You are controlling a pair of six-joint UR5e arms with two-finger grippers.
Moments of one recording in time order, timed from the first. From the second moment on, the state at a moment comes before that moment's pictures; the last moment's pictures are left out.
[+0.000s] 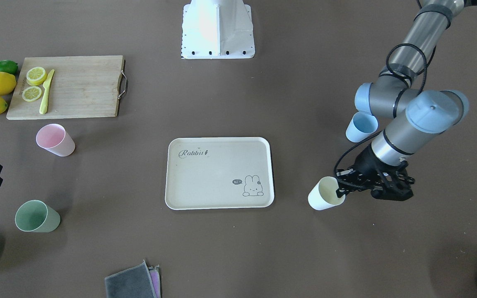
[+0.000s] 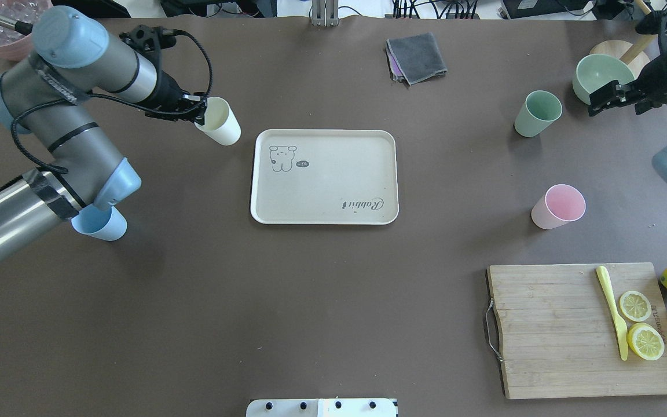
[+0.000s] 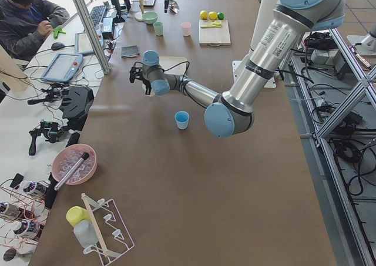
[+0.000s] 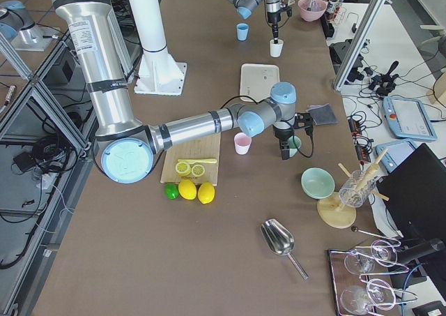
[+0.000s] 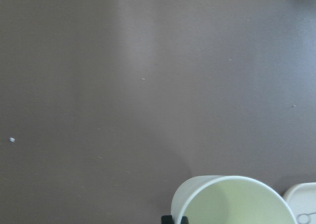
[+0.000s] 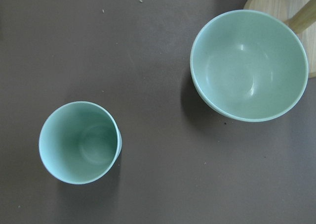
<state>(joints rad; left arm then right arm) -0.85 -2.19 -1.38 -2.12 -2.06 -1.12 1.17 -1.33 1.59 -1.27 2.15 0.62</state>
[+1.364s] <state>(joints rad) -0.71 -2.35 -1.37 -1.89 -1.88 -1.20 1.15 -1.33 1.58 -1.27 2.15 0.64</state>
